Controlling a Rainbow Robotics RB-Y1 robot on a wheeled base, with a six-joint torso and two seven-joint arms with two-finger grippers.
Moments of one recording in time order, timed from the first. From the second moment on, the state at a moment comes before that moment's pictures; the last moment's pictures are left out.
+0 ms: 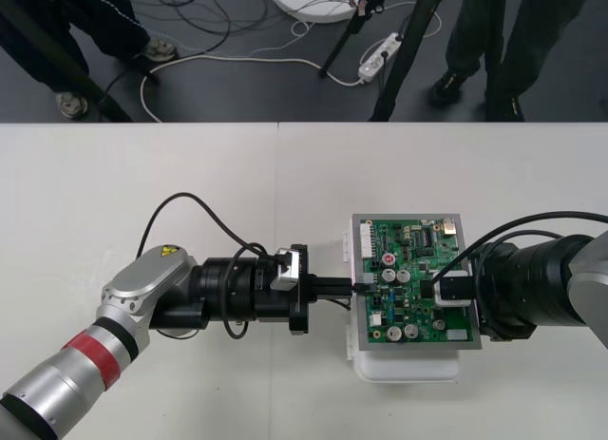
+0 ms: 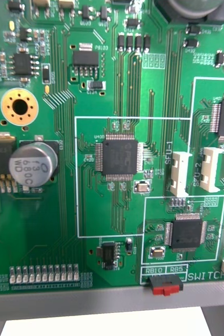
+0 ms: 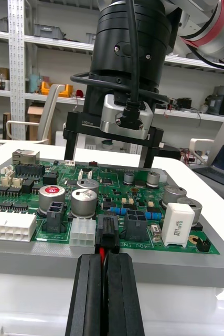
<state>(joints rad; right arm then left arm) -0.07 -0.74 0.23 -2.22 2.45 -1.51 -0.57 -0.42 0.33 -0.56 -1.05 -0.88 -1.20 -0.58</state>
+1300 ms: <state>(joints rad) -0.07 -0.78 0.23 -2.22 2.45 -1.49 -0.57 -0.42 0.35 -0.56 -1.05 -0.78 -1.17 -0.58</state>
